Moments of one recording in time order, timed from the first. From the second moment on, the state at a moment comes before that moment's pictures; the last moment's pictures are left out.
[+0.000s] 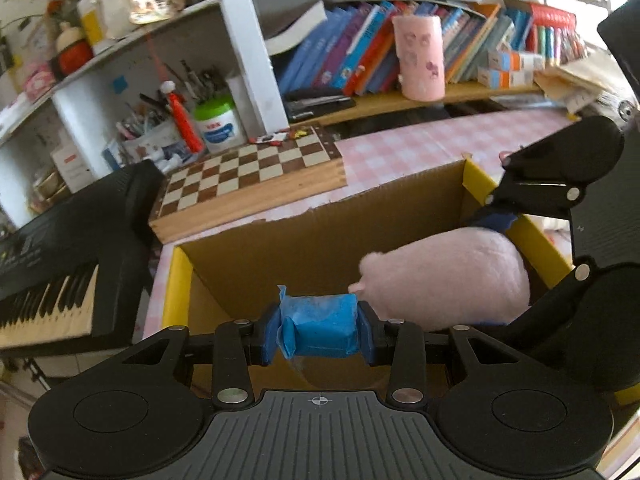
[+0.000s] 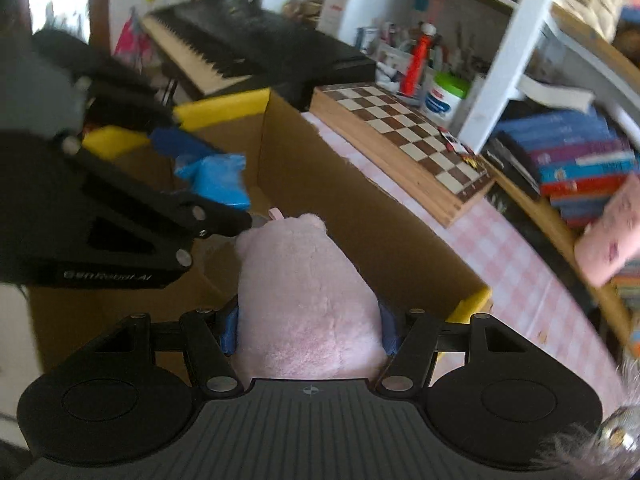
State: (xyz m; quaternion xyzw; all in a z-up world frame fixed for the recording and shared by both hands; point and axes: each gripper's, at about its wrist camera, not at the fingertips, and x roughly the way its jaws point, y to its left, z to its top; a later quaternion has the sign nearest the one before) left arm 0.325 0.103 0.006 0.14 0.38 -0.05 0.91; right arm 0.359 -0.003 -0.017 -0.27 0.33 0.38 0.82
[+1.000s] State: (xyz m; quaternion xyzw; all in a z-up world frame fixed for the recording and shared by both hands) left arm 0.360 0.107 -0.011 0.16 0.44 -0.03 0.88; right arm 0.374 0.006 -0.040 -0.33 0.35 0.43 0.76
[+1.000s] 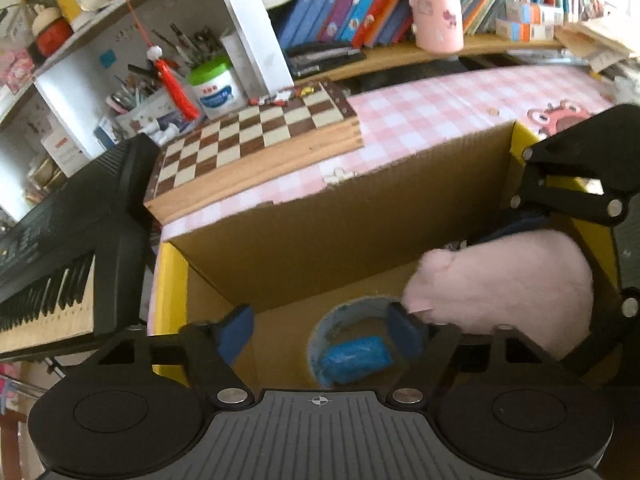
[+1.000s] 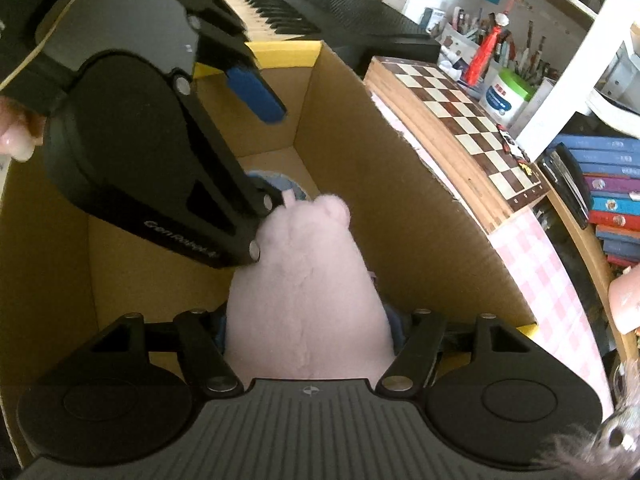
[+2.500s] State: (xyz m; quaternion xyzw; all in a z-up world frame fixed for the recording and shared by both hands) left arm 0.177 0.118 0.073 0.07 0.26 -0.01 0.96; right arm 0.253 -0.074 0.045 -0.13 0.25 0.24 0.93
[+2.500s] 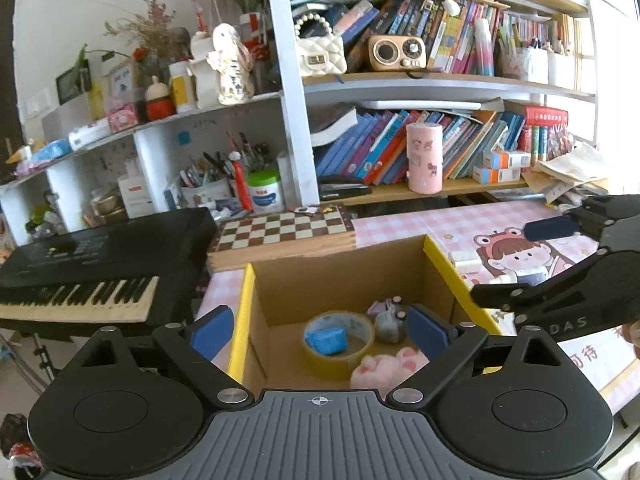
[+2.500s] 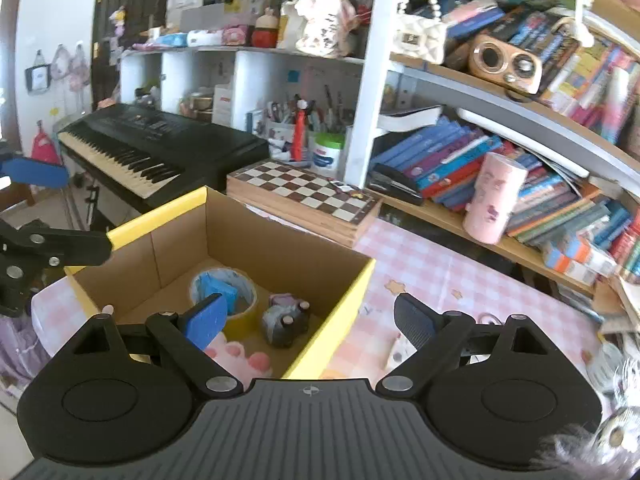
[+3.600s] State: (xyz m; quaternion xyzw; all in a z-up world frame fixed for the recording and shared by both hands) left arm 0.041 0.130 0.030 0.00 0.29 0.04 0.96; right arm 0.092 -0.087 0.003 -0.07 0.30 0.15 0.94
